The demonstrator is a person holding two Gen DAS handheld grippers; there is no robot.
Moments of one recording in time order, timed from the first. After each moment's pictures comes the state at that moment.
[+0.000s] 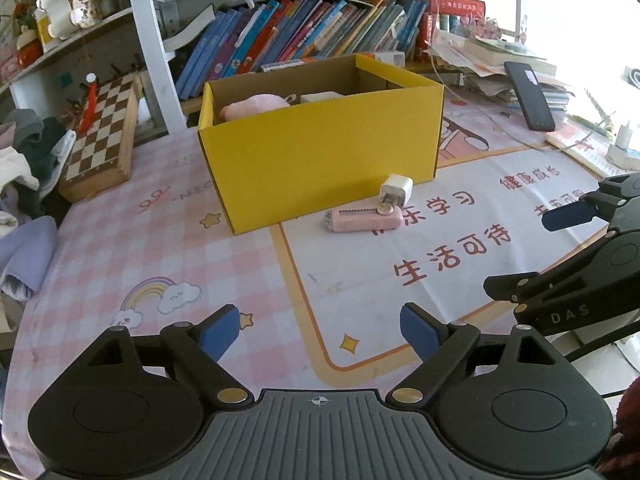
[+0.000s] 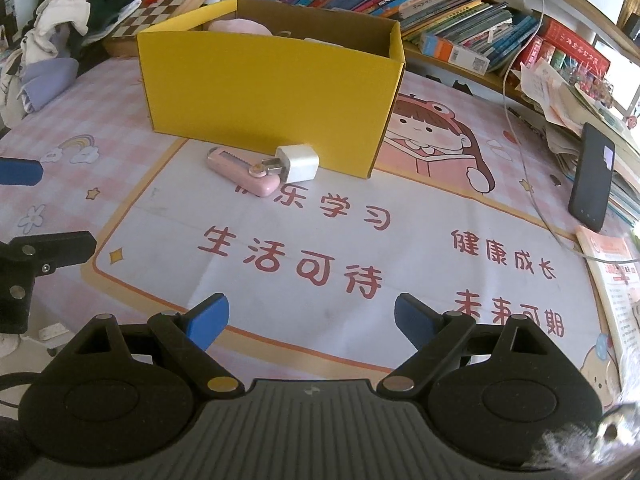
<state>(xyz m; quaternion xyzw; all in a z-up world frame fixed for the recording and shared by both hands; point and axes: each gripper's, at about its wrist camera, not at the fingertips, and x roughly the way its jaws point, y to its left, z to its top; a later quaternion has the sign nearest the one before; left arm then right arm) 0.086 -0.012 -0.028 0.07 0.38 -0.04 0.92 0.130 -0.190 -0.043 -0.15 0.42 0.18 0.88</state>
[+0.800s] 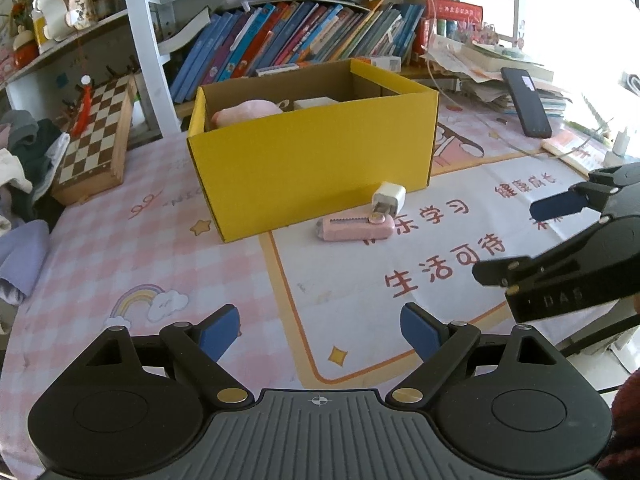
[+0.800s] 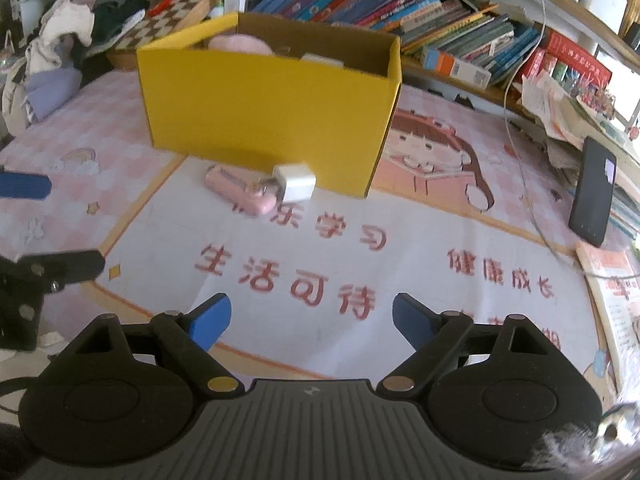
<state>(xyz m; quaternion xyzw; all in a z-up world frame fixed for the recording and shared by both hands) 0.091 -0.018 -0.027 0.06 0.37 -0.05 0.92 0.141 -0.197 -0.035 -0.14 0.39 0.20 0.89</state>
